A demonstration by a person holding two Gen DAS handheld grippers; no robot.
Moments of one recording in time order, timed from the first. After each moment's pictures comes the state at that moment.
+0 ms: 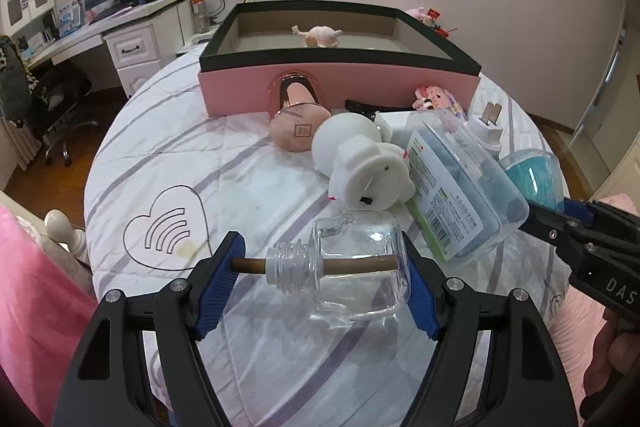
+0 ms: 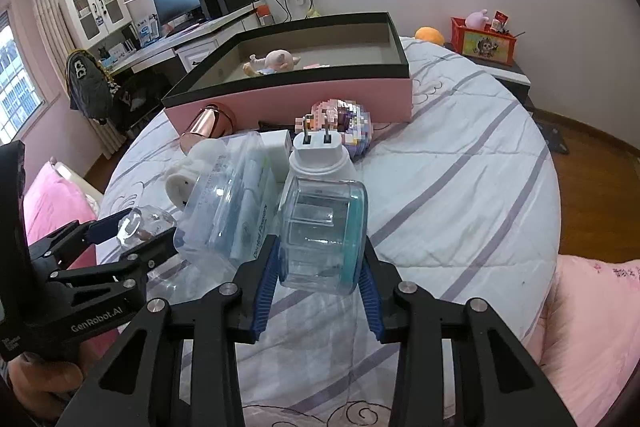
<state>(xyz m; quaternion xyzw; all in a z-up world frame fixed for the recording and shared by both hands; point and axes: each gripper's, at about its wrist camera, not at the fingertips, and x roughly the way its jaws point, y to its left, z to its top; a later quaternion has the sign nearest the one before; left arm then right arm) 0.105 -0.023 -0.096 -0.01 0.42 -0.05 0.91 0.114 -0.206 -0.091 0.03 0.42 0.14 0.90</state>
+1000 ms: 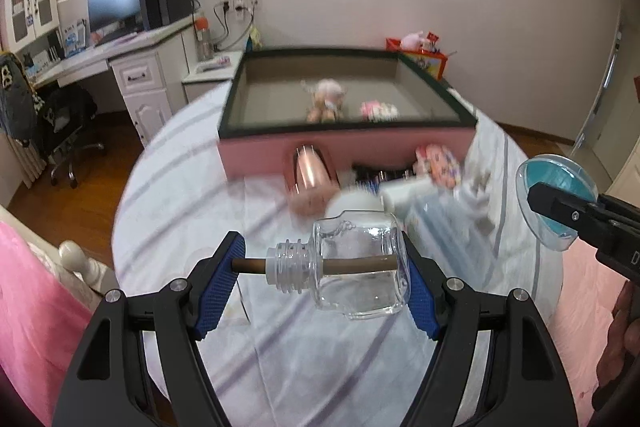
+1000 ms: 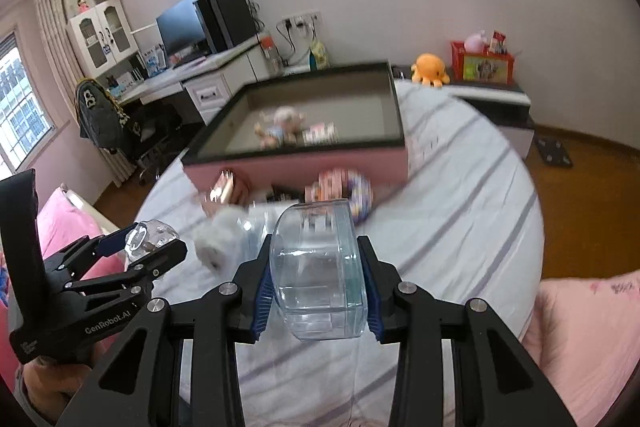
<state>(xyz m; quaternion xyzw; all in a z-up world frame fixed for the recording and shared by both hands) 0.117 -0.011 -0.044 0.00 0.37 -0.04 0.93 0.124 -0.216 -0.039 0.05 0.37 0.15 0.92</state>
